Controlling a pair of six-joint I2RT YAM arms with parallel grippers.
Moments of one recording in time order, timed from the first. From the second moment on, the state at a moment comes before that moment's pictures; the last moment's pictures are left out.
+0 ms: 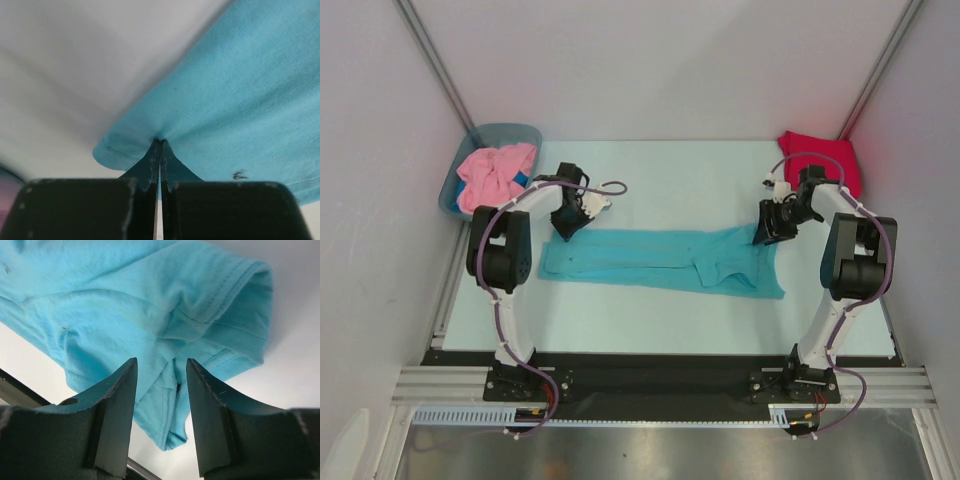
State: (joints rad) left arm -0.19 2.05 1.48 -0.78 0.01 0.73; right arm -0.13 1.93 1.38 -0.79 -0.54 -0.31
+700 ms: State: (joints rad) left arm -0.20 2.07 1.49 -0.76 -0.09 0.70; right arm -0.13 1.93 1.35 -0.79 -0.60 -0.31
